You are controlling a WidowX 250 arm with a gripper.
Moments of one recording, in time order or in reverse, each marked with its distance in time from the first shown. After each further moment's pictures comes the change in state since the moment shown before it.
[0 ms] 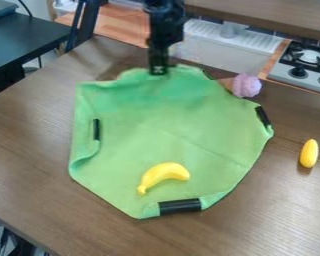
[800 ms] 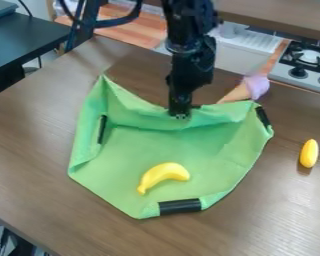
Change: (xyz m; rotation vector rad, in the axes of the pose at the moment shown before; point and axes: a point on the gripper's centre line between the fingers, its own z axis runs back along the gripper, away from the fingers) arm 0.028 -0.097 0.016 0.027 -0.009 -0.029
